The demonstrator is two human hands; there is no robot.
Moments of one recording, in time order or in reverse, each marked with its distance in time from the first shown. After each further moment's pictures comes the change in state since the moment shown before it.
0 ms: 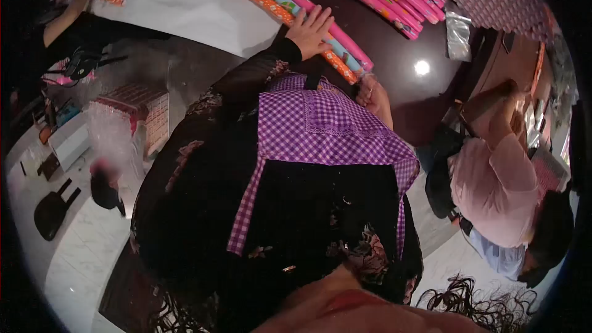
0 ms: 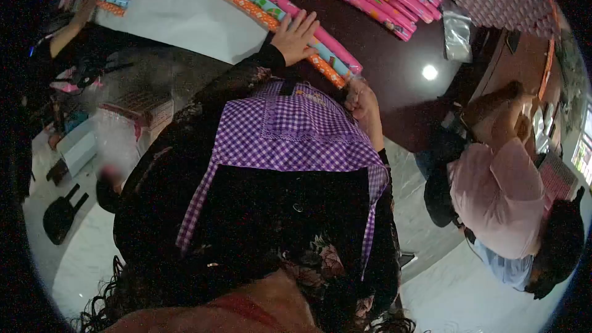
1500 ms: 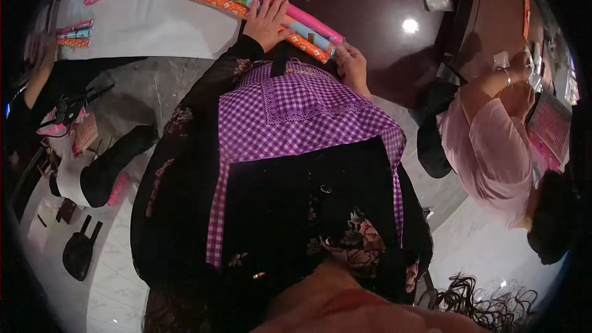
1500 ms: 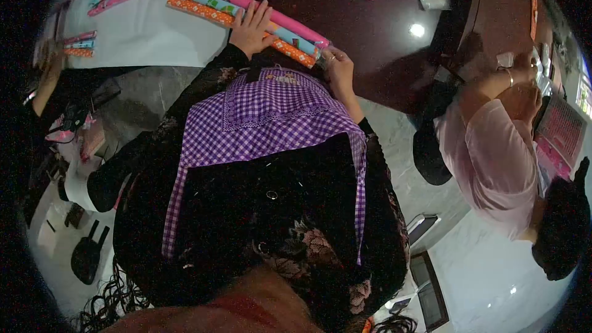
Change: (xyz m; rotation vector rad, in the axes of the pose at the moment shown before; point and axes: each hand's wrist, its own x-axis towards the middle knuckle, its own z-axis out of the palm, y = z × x) left_hand -0.003 -0.006 0.038 -0.115 0.293 0.070; right_hand 0.005 0.019 0.003 -0.192 0.266 -0.415
